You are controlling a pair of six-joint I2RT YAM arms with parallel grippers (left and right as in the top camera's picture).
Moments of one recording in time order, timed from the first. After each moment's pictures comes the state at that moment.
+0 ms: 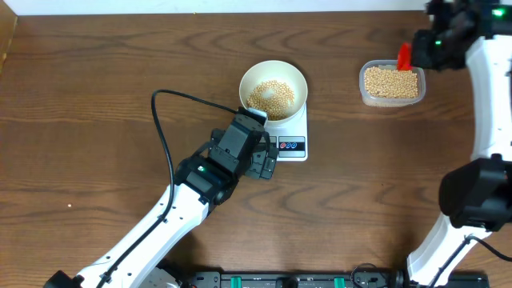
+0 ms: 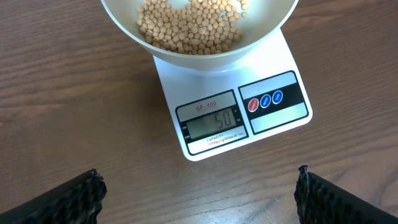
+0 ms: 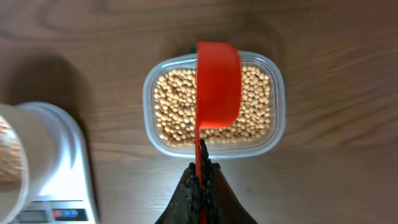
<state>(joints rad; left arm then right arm) -0.62 1.29 0.91 -0.55 -0.14 -0.23 -0.13 2.00 2.08 -1.23 -0.19 0.04</state>
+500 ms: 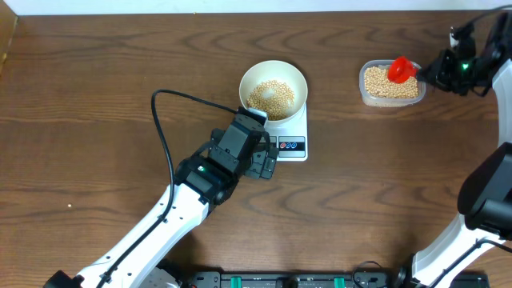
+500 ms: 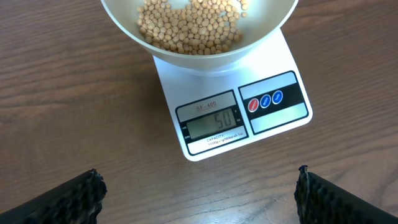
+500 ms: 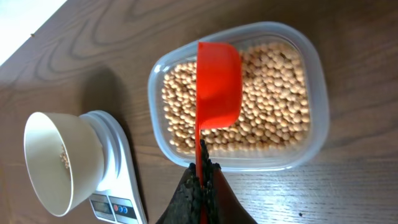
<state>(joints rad) -0.62 1.29 0.91 -0.55 -0.14 -0.23 -0.33 1.99 1.74 -0.97 -0.59 0.07</state>
